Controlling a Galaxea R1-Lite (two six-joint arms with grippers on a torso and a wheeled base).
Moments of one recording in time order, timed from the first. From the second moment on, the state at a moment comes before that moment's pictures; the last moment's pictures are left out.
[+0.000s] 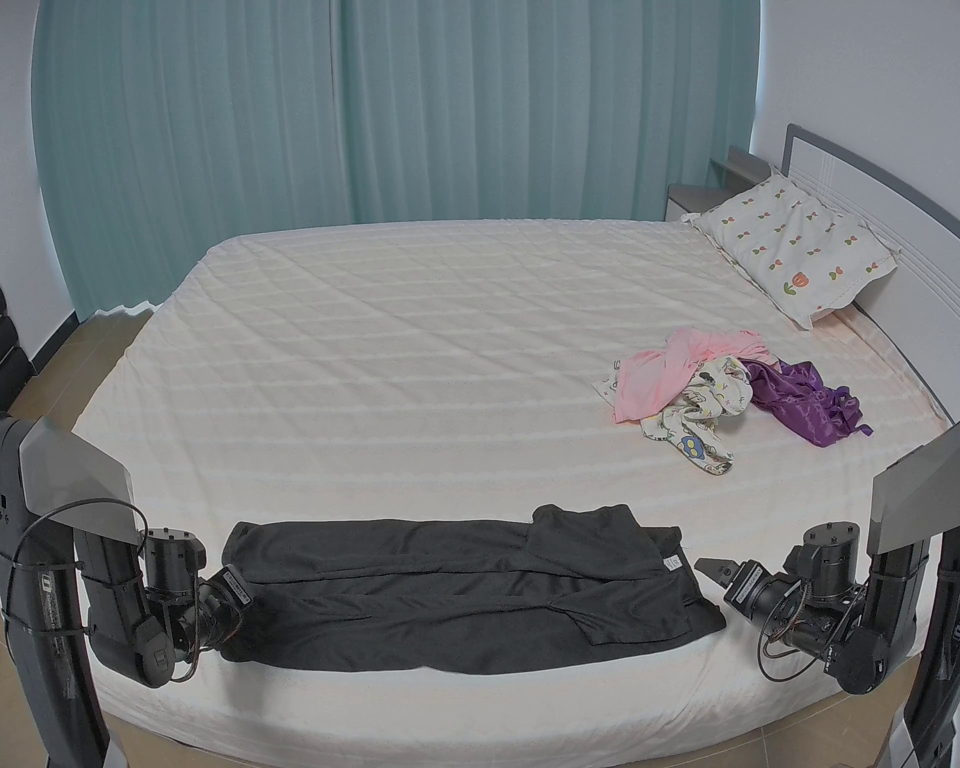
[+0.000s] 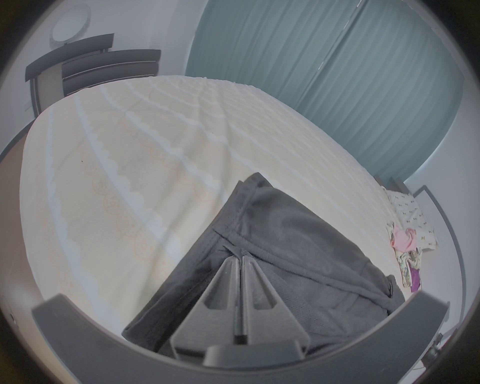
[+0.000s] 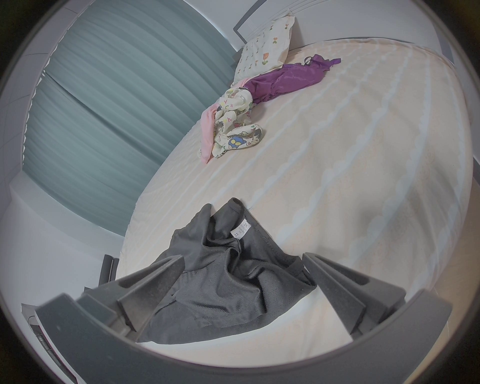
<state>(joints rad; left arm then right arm) -0.01 2.31 -0.24 -1.40 0.12 -0.68 0.26 2.21 -0.10 -1.55 -0.04 0.85</state>
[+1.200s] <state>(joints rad) 0.03 2.33 -0.30 -1.40 0.16 -0.73 0.24 2.39 -0.30 -1.55 0.31 0.34</state>
